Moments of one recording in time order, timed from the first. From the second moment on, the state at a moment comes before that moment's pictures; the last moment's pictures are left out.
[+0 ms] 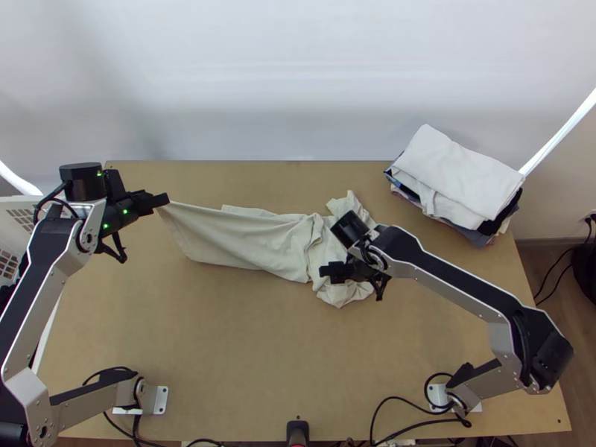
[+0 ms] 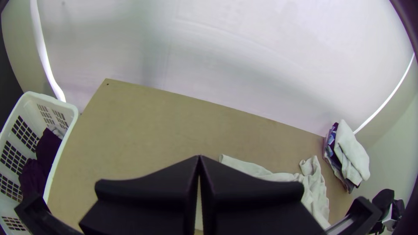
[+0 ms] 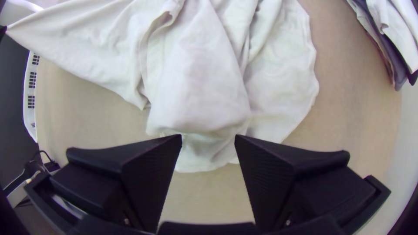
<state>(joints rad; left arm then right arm) 0.00 1.28 1.25 -0.58 0.06 -0.28 0.74 1.64 1.27 -0.90 0.00 0.63</state>
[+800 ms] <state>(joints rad) 0.01 1.28 1.25 -0.58 0.06 -0.28 0.72 1.70 1.29 -0.84 0.01 0.64</state>
